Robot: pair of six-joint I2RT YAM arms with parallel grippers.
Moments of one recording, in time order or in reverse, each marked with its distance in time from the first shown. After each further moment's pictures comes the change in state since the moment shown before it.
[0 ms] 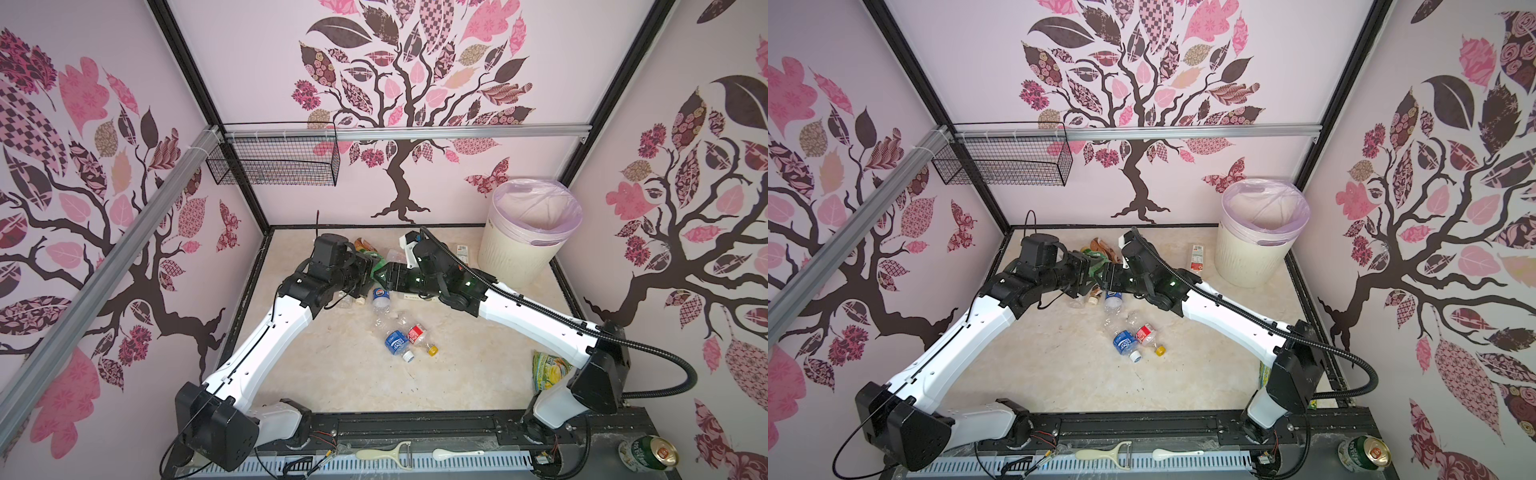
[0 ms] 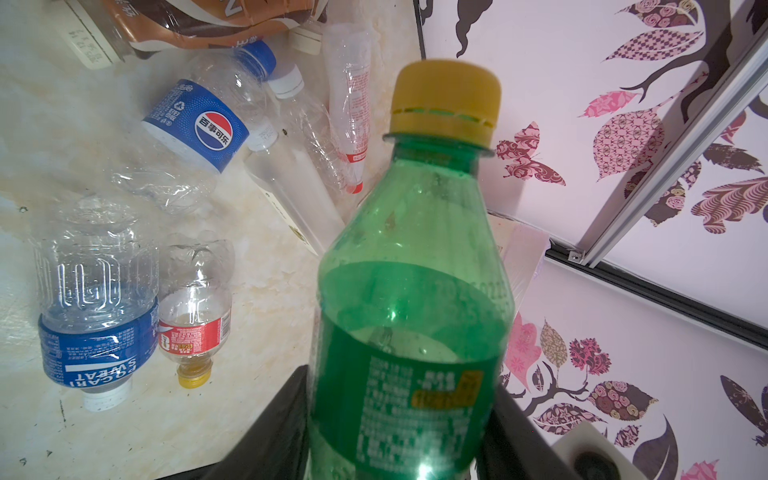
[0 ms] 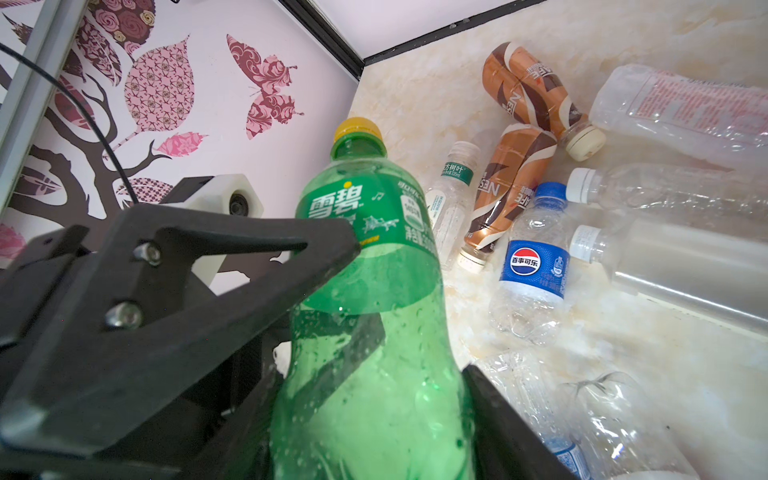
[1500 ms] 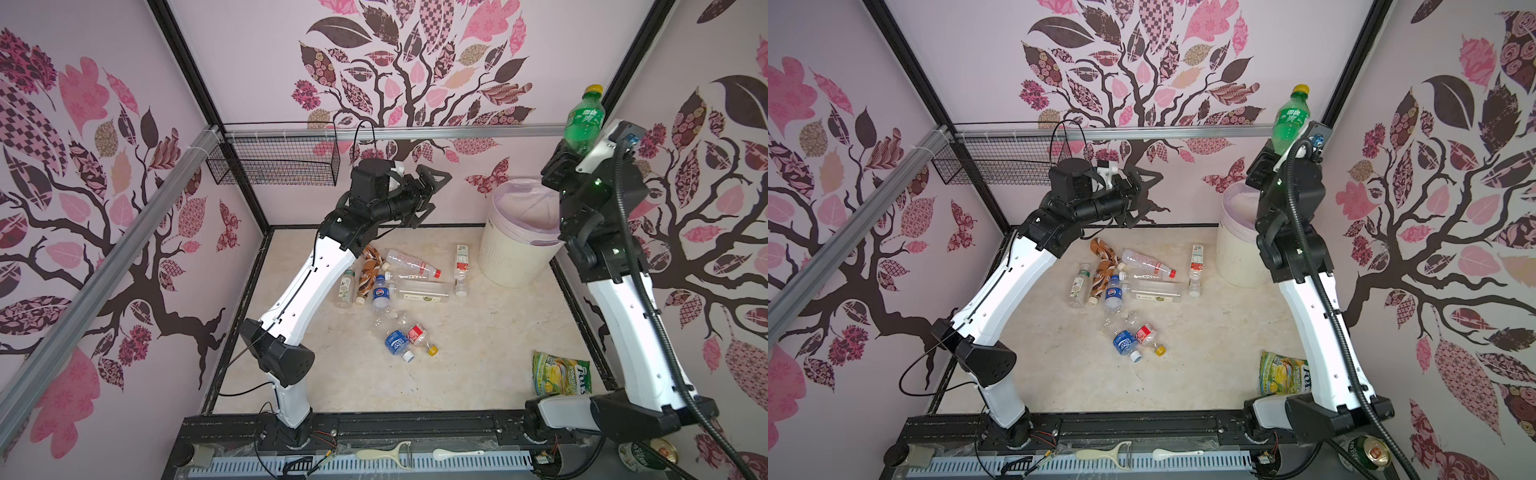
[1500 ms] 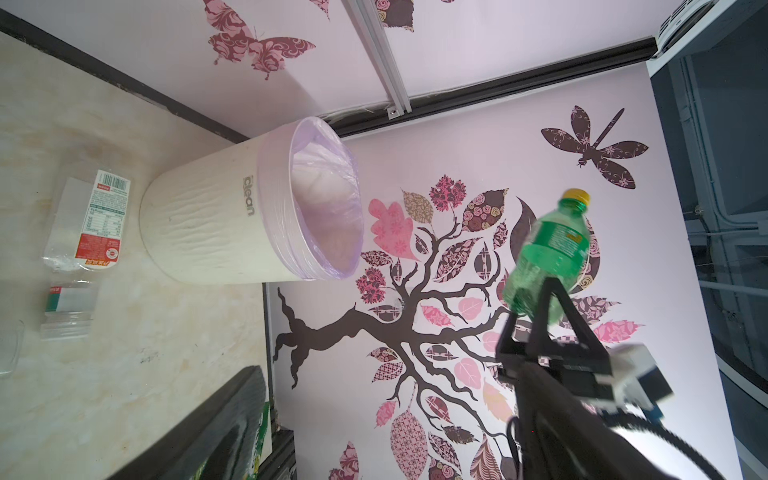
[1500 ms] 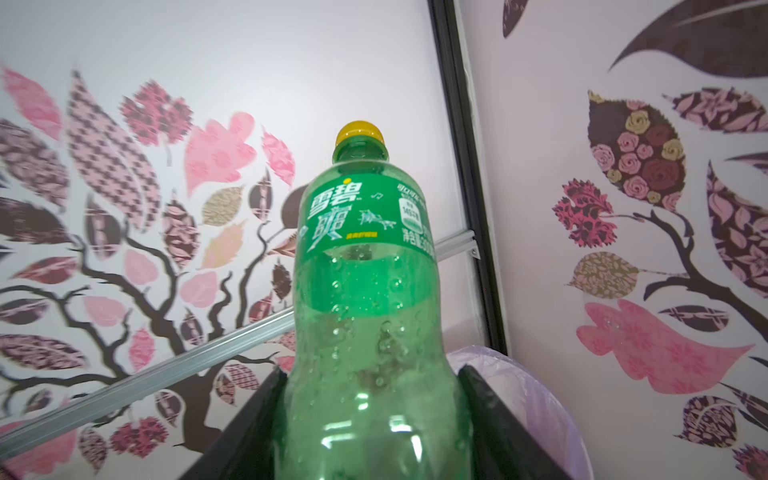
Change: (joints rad) left arm -0.153 0.535 0.942 0.066 0.154 0.288; right arm -0.670 -0.163 0.431 0.014 0.622 -0.563
